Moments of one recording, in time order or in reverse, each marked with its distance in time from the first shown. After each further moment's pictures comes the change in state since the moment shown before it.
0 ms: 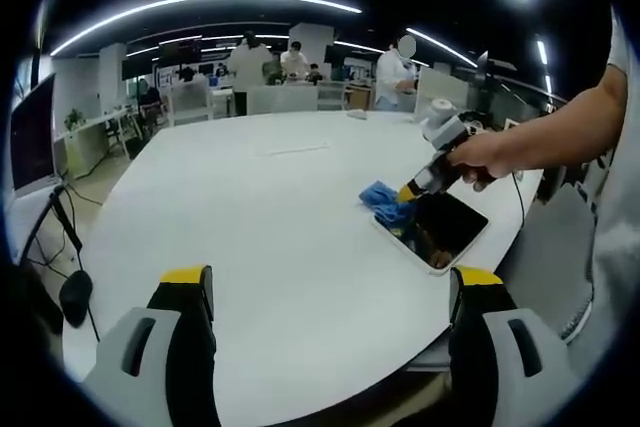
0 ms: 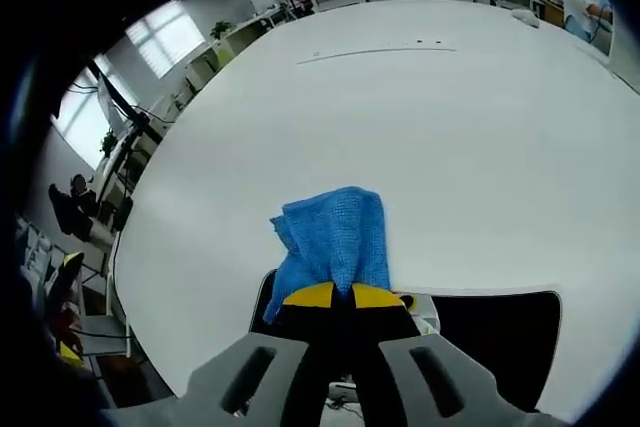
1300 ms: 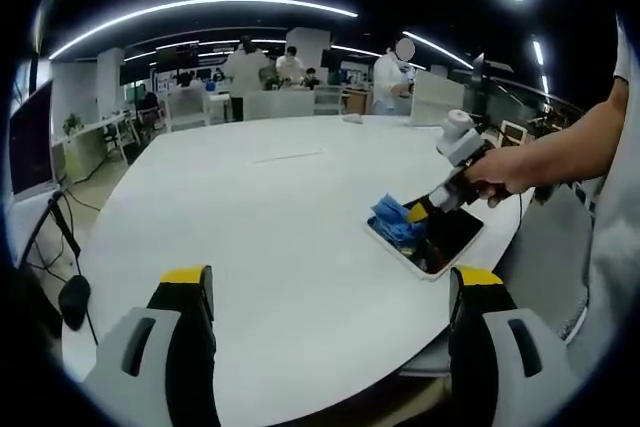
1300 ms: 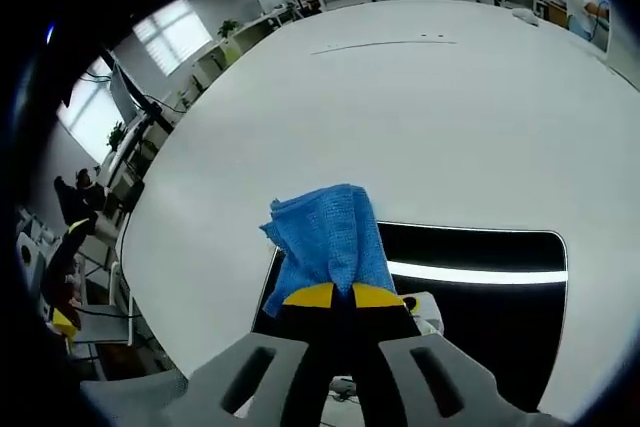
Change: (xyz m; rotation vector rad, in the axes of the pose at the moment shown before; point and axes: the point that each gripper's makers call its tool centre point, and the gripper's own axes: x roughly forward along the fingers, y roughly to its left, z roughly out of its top) left arm -0.001 -0.008 0.004 0.009 -0.021 -0.010; right arm -0.020 0.014 -0.044 -0.012 0.000 0.027
